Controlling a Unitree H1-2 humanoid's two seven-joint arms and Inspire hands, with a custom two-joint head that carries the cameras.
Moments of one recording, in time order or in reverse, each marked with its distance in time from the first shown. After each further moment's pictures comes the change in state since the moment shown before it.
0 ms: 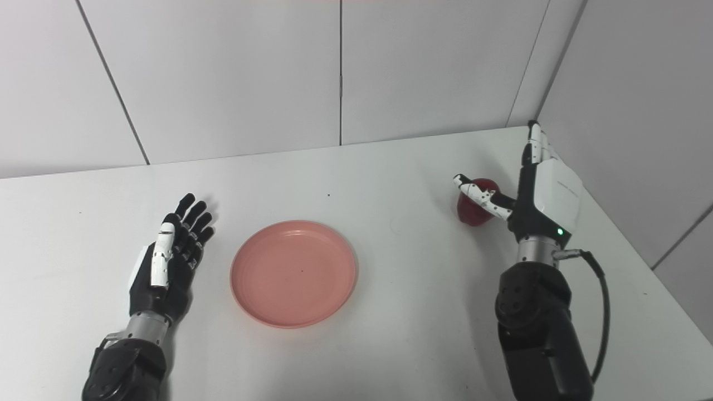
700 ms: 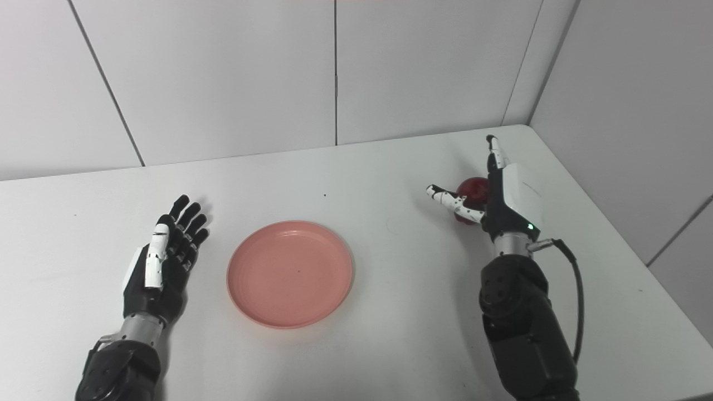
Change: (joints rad) left arm 0.000 0.005 0.003 -0.011 0.000 0.022 0.000; right arm -0.039 -0.007 0.067 0.031 0.062 0.049 0.093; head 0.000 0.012
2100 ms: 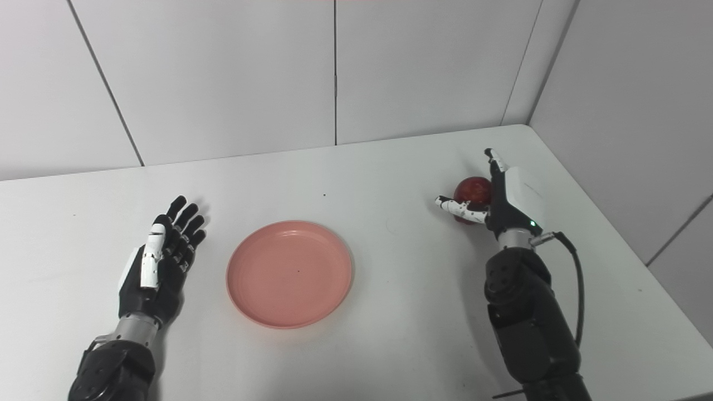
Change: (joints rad) left arm 0.003 0.009 0.000 -0.027 -0.017 0.046 -0.007; right arm -0.037 -0.044 0.000 0.111 0.044 0.022 0.004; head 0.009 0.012
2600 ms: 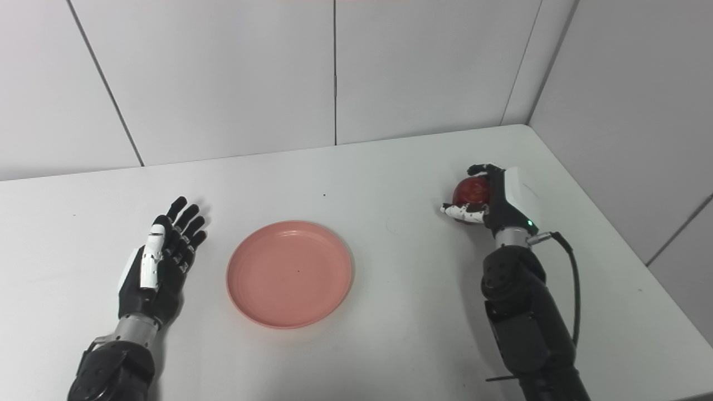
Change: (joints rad) left arm 0.002 0.000 0.000 -0.003 0.000 0.002 0.001; right arm -0.036 -0.010 0.020 0.097 0.079 -0.058 -0.051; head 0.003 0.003
